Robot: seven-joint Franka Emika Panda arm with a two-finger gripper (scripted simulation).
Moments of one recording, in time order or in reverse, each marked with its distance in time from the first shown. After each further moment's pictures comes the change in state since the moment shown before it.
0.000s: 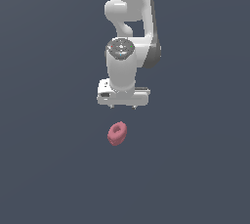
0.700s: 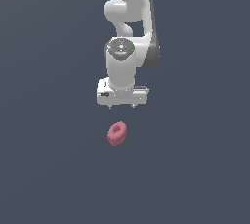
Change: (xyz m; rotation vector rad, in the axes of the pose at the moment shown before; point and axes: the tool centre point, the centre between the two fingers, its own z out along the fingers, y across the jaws) arm -0.006 0.005 0.001 -0.018 -0.015 -0.034
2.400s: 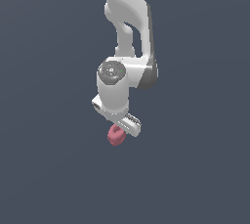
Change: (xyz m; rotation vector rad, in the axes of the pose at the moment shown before) arm 0.081 0.020 0.021 0.030 0.050 0.643
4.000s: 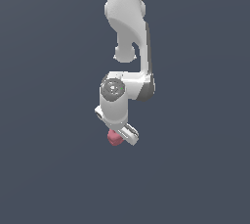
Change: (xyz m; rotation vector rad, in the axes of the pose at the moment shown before) arm 0.008 -0.003 0.053 0.003 0.005 0.070
